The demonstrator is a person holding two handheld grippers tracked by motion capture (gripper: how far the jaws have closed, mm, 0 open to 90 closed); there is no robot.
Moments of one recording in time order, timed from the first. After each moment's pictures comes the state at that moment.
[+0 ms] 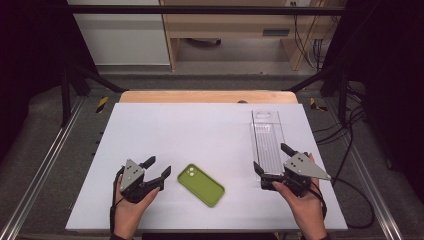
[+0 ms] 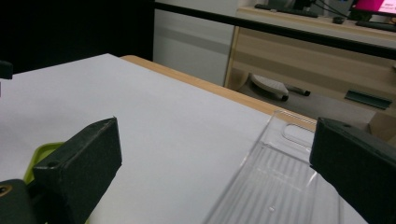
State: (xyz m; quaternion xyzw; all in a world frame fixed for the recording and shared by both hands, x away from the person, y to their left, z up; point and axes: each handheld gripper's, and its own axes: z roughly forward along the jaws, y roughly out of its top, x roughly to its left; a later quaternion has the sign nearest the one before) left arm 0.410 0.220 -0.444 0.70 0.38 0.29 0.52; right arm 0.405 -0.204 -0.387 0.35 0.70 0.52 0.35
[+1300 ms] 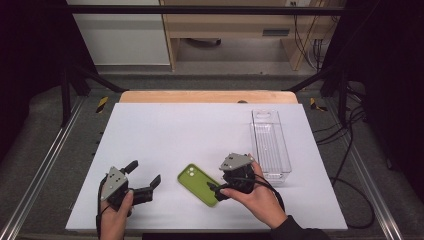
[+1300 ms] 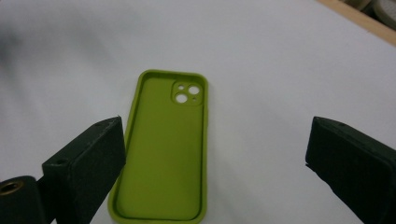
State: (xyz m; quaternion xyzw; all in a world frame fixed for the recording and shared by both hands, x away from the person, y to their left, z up) left arm 0.399 0.252 -0.454 0.68 0.38 0.29 0.56; right arm 0.431 -0.088 -0.412 0.27 0.86 0.40 0.19
